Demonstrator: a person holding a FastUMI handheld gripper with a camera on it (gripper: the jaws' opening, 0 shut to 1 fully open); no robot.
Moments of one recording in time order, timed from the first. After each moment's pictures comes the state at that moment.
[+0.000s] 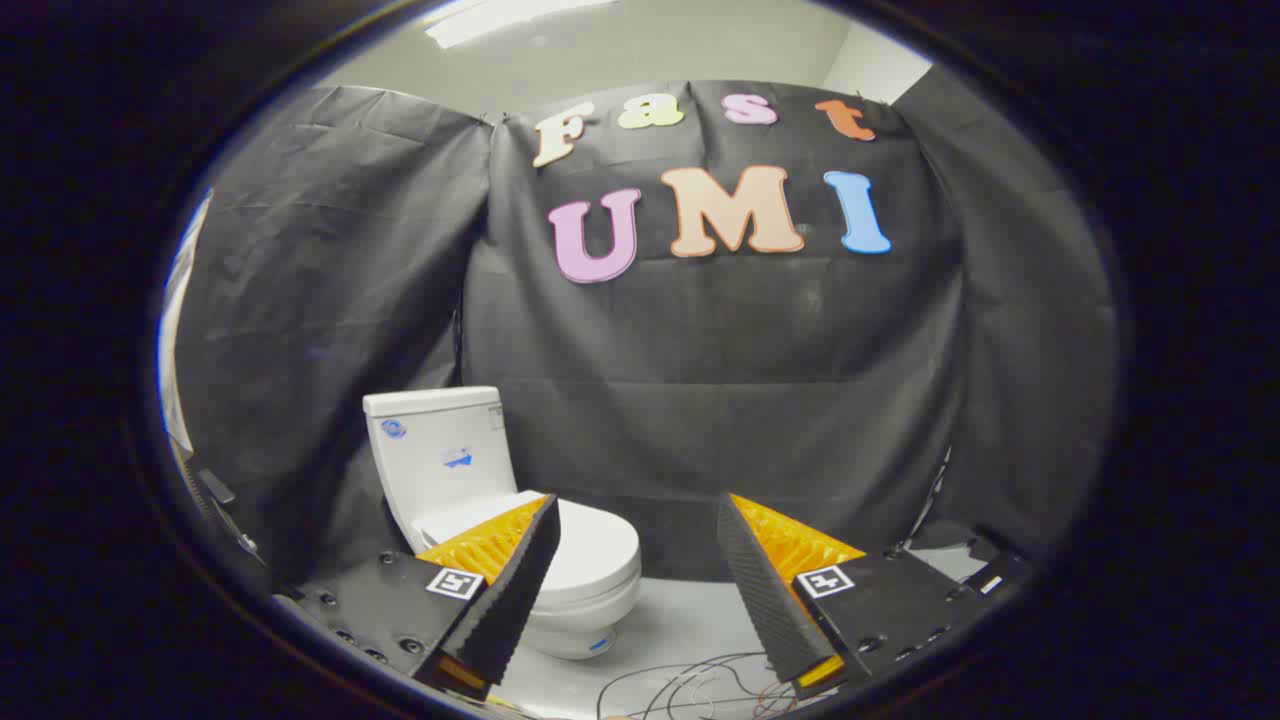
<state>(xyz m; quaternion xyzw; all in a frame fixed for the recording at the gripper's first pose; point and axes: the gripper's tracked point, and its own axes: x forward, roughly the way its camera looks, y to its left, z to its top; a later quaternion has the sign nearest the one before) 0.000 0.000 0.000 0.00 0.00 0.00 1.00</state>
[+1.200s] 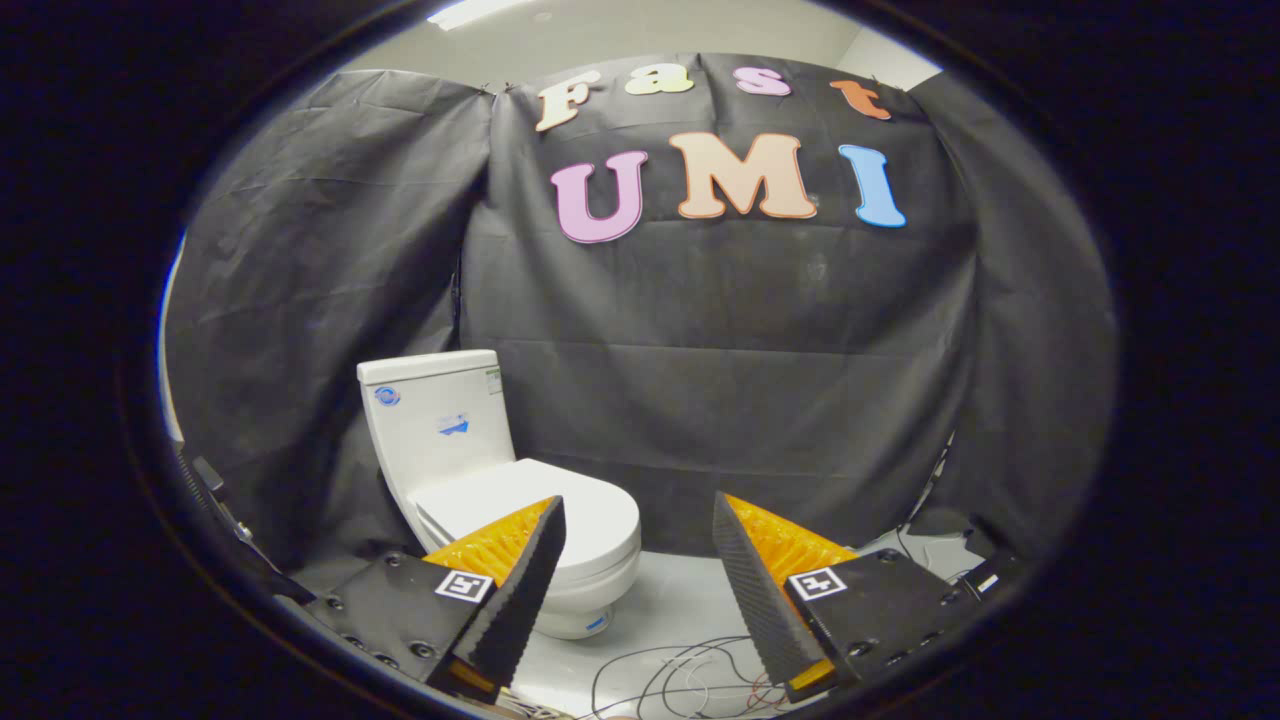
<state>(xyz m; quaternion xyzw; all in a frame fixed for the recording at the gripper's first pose) 0.006 0.000 -0.010 -0.01 0.03 0.00 1.00</state>
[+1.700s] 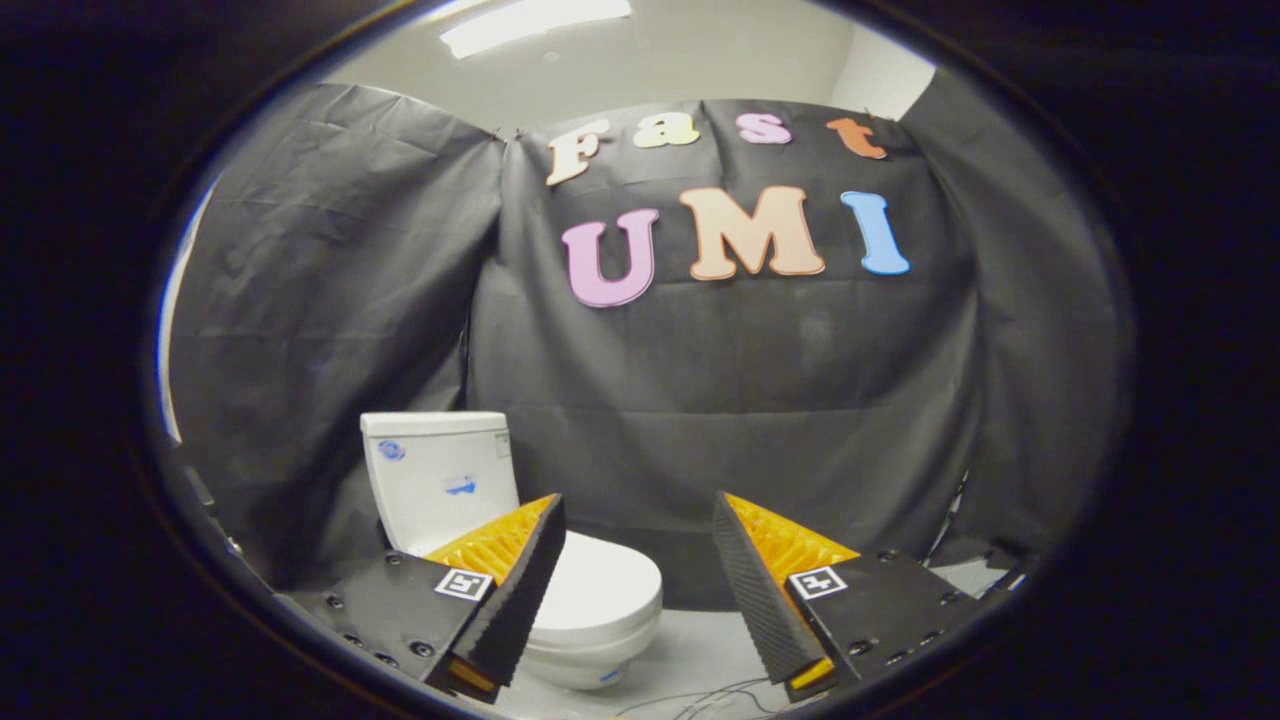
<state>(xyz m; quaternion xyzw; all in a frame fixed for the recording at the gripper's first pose) 0.037 0.039 0.020 0.01 -0.10 -0.01 1.00</state>
